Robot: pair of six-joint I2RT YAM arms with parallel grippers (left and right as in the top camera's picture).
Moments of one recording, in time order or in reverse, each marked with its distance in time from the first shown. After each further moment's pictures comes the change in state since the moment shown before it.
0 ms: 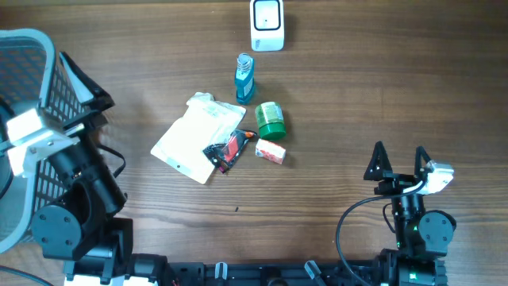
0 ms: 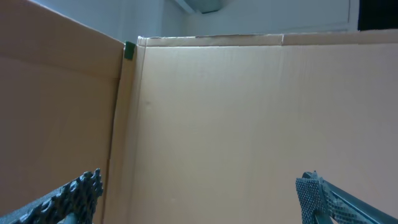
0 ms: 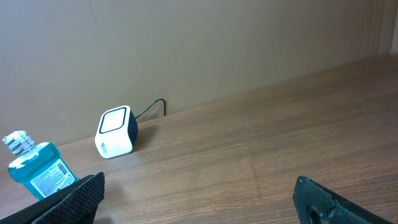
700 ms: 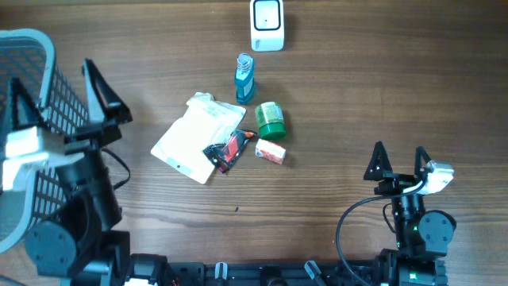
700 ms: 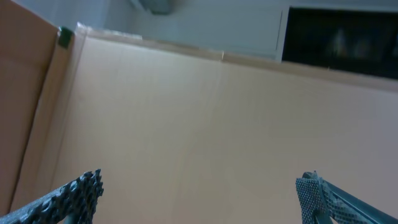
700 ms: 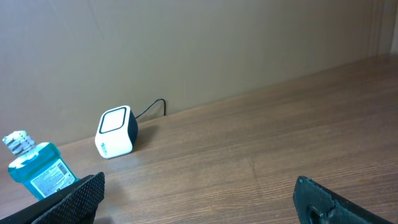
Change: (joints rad) left arm 0.000 -0.068 0.002 -0.069 0.225 -0.215; right arm 0.000 0.000 0.000 0.000 0.000 0.000
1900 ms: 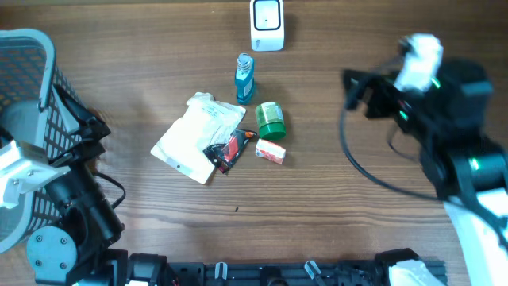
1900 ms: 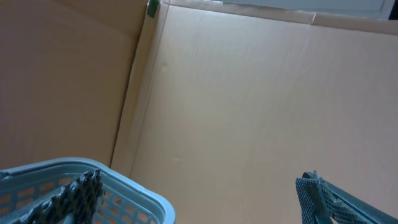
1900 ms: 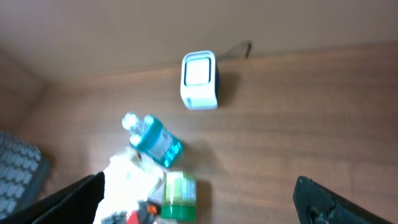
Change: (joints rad) left arm 0.000 -0.102 0.000 -0.264 -0.309 0.000; right arm 0.346 1.151 1.326 -0.706 -0.039 -0.039
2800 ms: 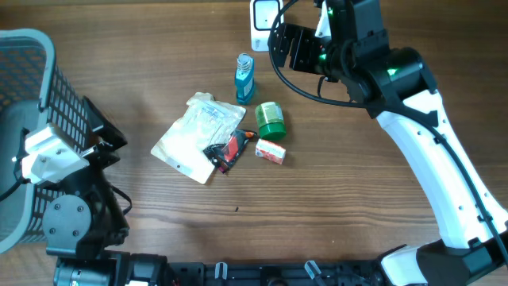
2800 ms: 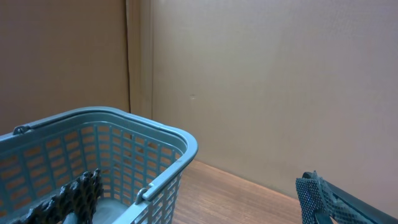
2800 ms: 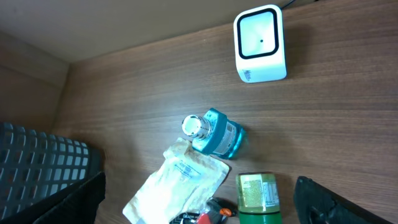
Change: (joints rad) left arm 0.000 0.000 0.002 -0.319 -0.003 0.000; right arm 0.225 0.443 0.413 -0.126 0.040 0.294
